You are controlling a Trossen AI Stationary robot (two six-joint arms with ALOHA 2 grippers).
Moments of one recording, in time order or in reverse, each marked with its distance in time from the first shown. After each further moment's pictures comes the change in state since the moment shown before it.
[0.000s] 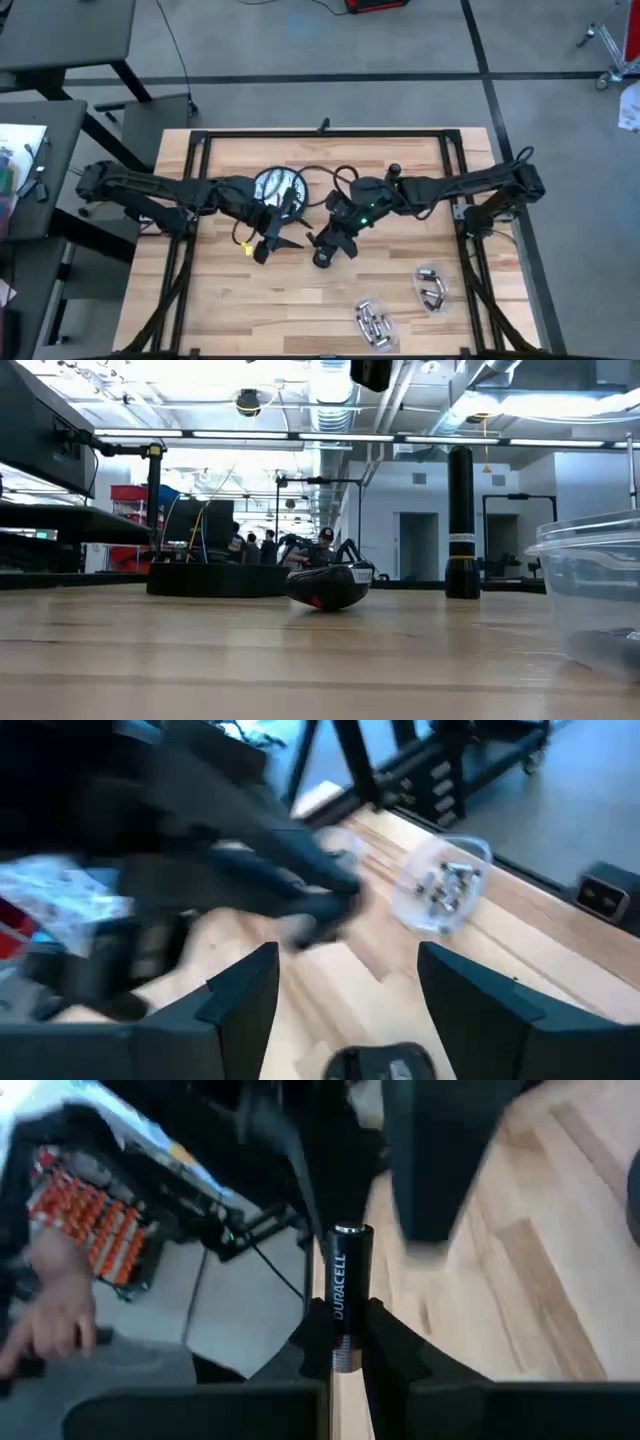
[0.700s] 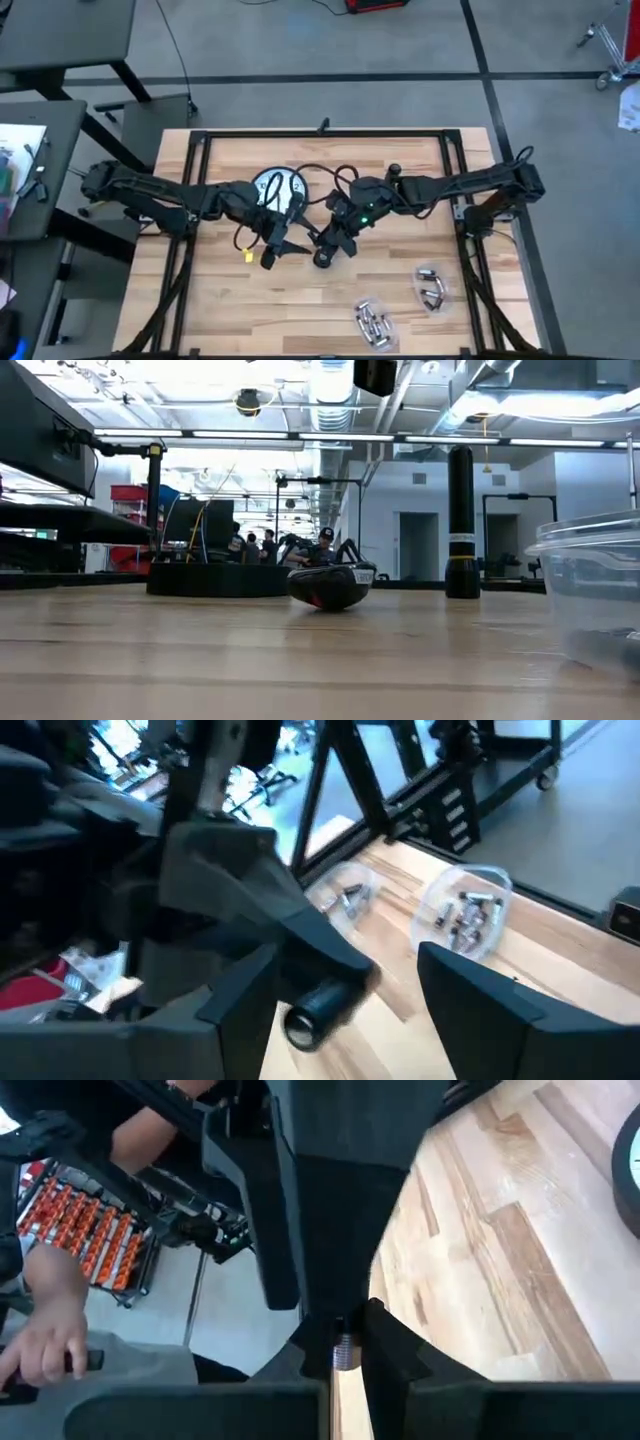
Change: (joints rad) left arm -0.030 0.029 0.000 0.114 -0.030 0.039; right arm 0.008 0.001 0.000 -0.024 0.003 0.015
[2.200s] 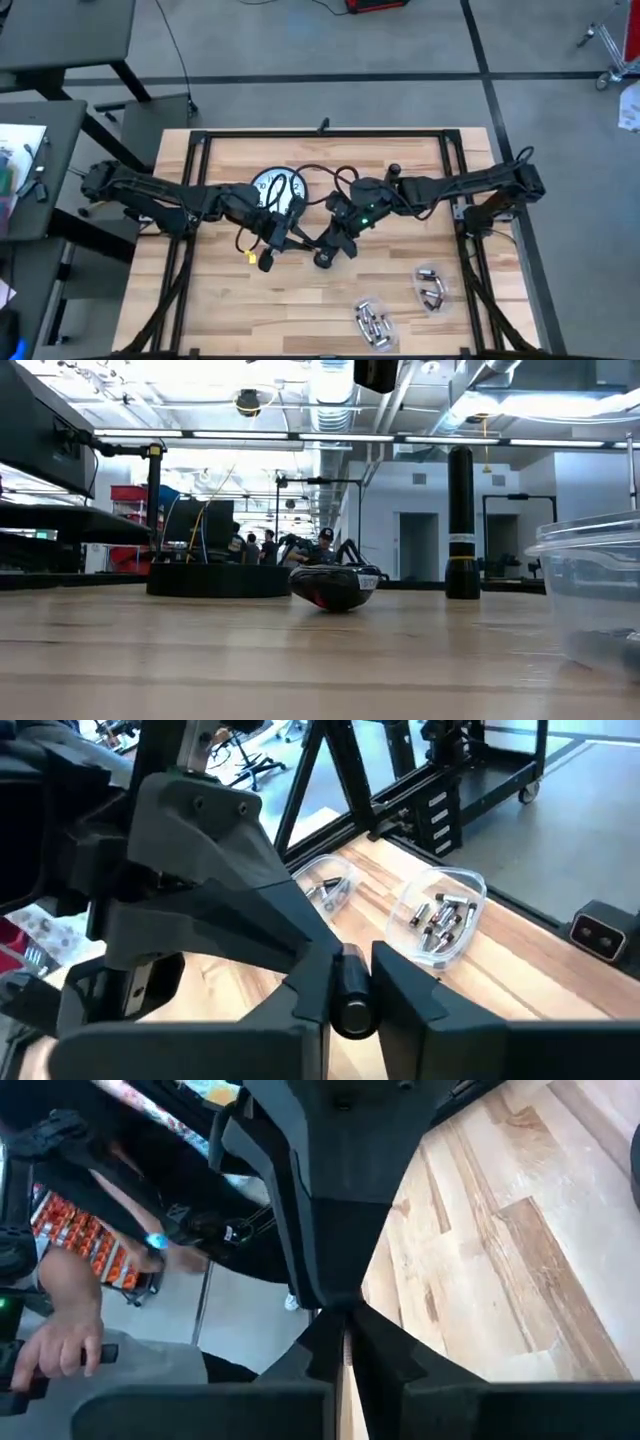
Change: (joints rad) left arm -0.002 -0.004 0.000 -0.013 -0.013 -0.105; right arm -0.008 -0.012 0.000 -0.005 -0.034 0.038
